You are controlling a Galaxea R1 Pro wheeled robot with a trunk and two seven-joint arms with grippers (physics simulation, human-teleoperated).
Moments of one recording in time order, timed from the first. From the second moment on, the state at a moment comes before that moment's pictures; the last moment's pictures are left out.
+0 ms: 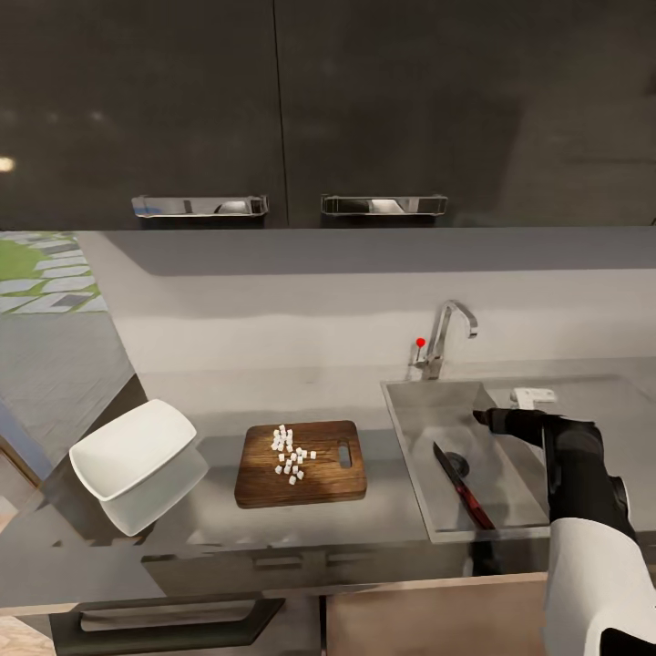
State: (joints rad) left arm -0.27 -0.01 -0.49 0.07 0.53 -0.07 0.20; right arm -0.76 -0.06 -0.53 -1.14 0.56 0.66 0.57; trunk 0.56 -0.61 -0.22
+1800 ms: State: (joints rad) left arm -0.27 -0.04 -0.49 0.07 0.54 -0.19 0.13; right arm -0.76 0.01 -0.47 -1.10 0.59 0.66 0.55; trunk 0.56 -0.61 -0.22
